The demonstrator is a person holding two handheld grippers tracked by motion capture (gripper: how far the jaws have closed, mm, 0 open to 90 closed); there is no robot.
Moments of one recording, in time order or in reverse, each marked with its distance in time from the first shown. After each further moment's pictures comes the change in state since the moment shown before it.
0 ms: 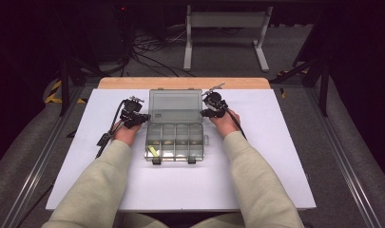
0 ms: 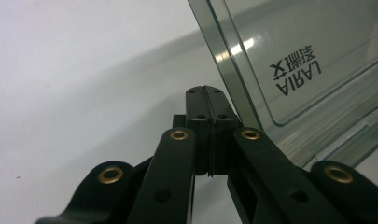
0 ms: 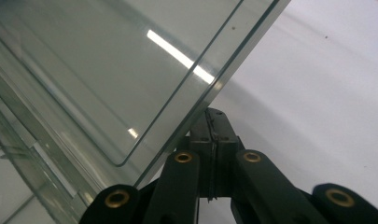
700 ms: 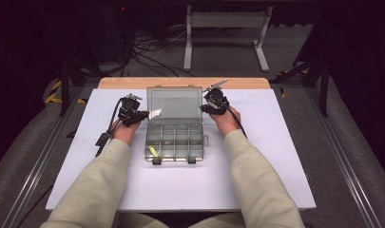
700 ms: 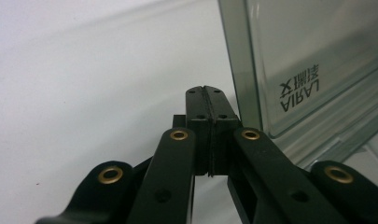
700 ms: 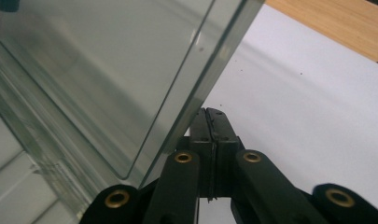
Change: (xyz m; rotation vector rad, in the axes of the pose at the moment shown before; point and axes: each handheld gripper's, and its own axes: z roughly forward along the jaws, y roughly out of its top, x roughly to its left) left arm 0.001 0.003 -0.011 -0.058 -0.002 -0.005; right arm 0.003 0.007 -0.016 -0.089 -0.021 -0.019
